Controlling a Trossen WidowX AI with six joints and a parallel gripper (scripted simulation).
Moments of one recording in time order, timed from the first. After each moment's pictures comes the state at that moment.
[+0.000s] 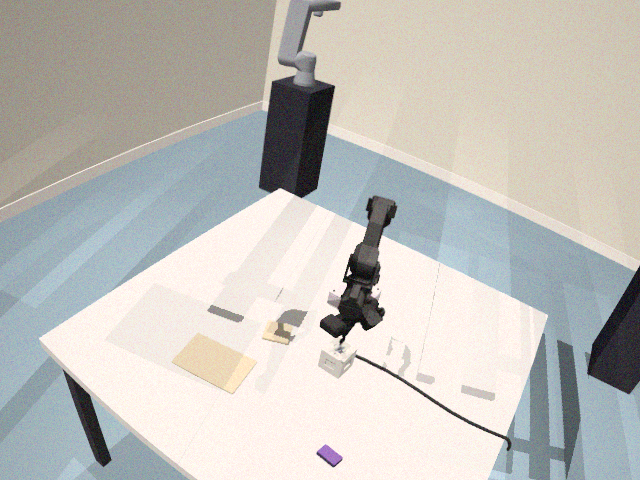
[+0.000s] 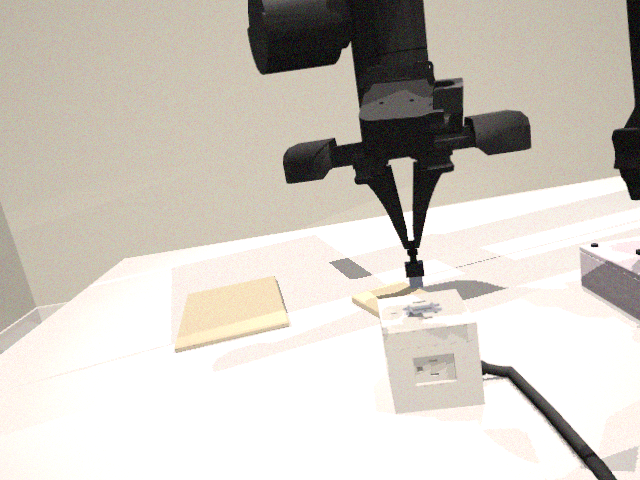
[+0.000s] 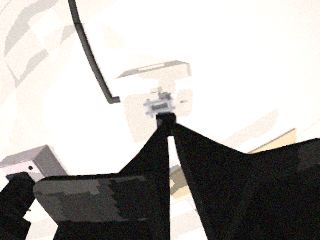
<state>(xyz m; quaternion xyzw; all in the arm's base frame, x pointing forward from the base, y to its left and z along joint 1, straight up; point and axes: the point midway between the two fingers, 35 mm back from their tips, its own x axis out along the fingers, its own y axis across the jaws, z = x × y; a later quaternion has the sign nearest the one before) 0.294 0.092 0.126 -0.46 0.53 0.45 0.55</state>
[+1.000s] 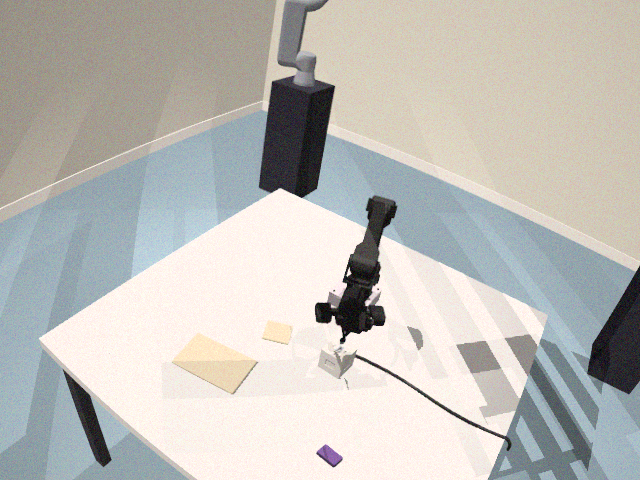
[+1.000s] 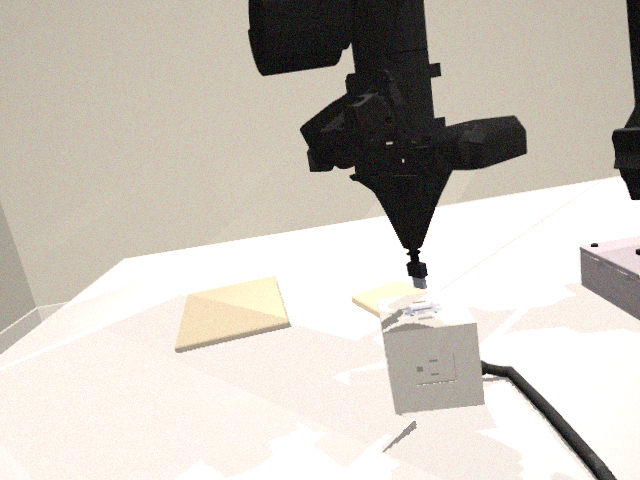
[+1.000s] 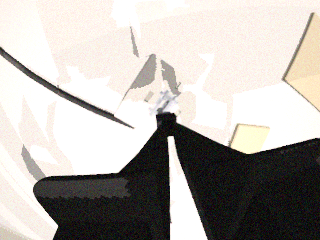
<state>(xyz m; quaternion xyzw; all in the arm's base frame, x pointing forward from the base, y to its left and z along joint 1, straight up) 0.293 0.092 0.126 -0.23 0.66 0.22 0.68</state>
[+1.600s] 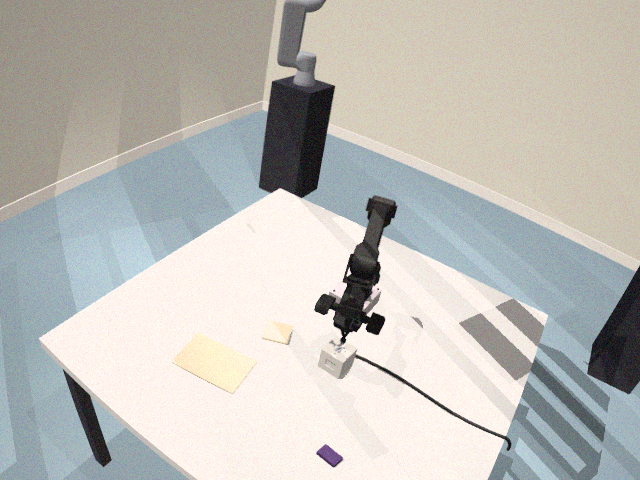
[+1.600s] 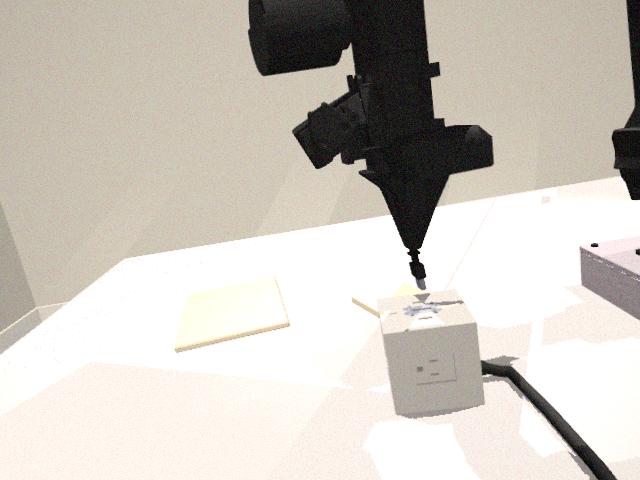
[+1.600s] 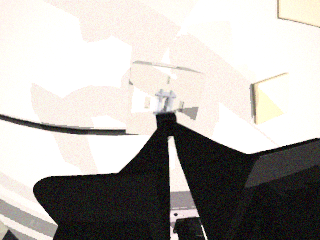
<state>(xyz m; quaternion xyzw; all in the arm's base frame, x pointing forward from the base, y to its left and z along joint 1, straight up) 0.293 0.092 0.126 -0.06 0.70 0.06 0.71</state>
